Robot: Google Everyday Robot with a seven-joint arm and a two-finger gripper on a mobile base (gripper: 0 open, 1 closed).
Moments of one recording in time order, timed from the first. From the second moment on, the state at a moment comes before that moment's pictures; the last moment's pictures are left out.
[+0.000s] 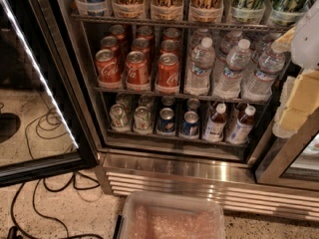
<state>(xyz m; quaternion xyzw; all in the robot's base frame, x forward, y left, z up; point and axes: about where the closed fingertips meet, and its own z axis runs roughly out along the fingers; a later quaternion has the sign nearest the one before) 0.438 -0.217 0.977 -0.60 0.78 -0.03 0.16</state>
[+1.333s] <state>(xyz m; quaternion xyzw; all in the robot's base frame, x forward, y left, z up) 0.465 -0.177 0.993 -0.48 0.84 -0.02 0.25</state>
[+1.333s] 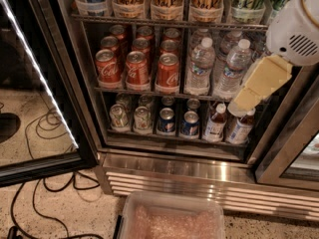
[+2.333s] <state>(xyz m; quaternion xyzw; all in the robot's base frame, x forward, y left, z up) 0.453 -0.055 1.004 -0.51 0.79 0.06 0.34</state>
